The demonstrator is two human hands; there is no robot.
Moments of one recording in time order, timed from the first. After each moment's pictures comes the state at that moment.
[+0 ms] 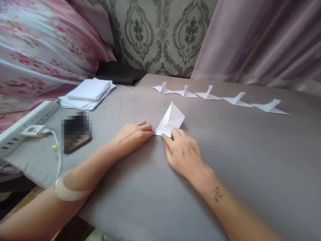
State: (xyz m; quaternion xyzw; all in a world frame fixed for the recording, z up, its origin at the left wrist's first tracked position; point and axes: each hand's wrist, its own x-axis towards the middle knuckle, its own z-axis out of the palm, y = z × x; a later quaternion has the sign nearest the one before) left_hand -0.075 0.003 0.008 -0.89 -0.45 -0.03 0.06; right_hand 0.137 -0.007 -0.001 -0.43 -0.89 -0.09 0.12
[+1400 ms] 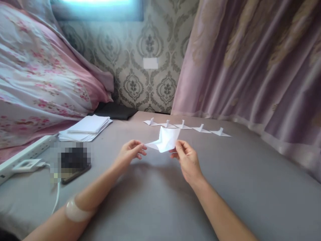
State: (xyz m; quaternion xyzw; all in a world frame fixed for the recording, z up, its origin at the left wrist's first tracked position) left_hand -0.053 0.000 0.017 -0.45 -0.49 -0.54 -0.52; right_hand 0.162 -0.008 0.033 -0.41 -0.45 0.50 0.62
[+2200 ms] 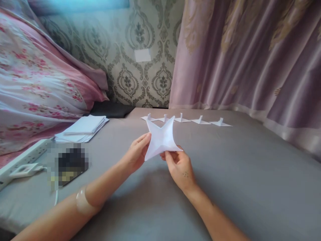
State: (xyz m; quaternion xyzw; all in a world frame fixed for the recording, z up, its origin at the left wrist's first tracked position) left_hand -0.003 -0.006 0.038 -0.39 -0.30 -0.54 -0.68; right_hand 0.151 -0.040 0.016 -0.47 -0.53 0.42 0.57
